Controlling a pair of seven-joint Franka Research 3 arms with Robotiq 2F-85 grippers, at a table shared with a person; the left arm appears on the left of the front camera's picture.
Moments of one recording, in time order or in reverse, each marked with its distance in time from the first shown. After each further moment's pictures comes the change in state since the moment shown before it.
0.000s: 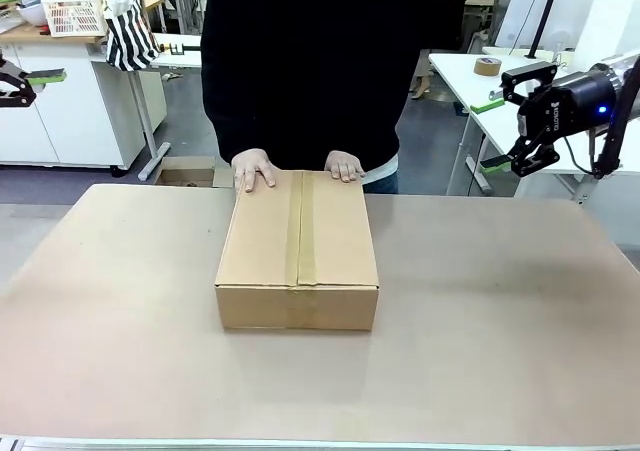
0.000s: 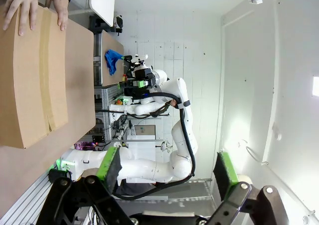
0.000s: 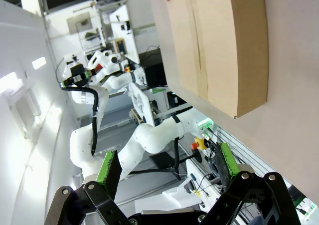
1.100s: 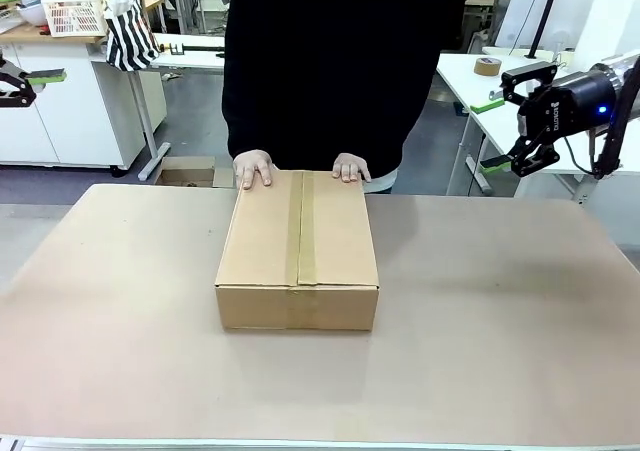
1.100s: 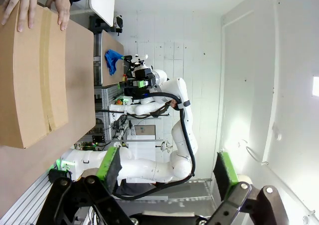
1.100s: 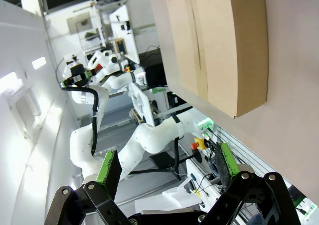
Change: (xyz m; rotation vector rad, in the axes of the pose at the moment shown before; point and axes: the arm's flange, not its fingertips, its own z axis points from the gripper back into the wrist) left arm 0.000 0.000 0.000 0.000 0.000 0.000; right arm 0.000 0.000 0.000 0.000 0.000 0.000
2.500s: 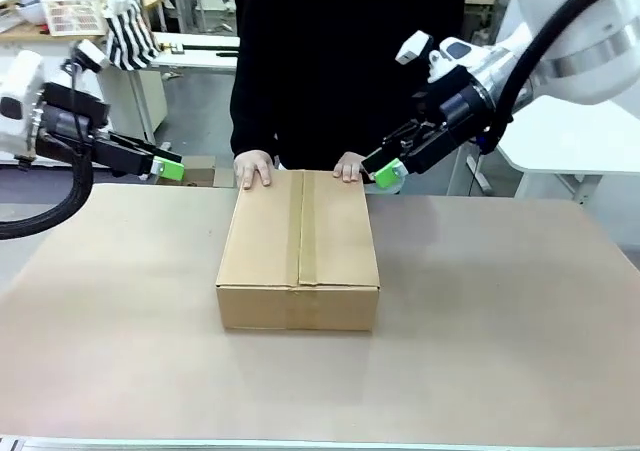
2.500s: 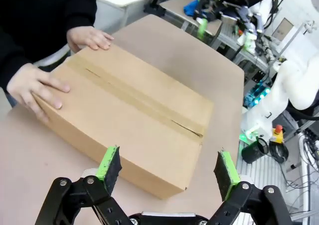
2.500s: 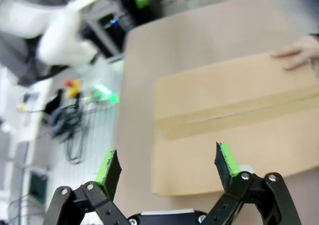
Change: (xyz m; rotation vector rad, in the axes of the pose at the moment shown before) left arm -0.027 0.097 -0.122 0.393 0.340 -1.117; right arm -0.005 0.057 -0.161 -0.172 0.203 1.396
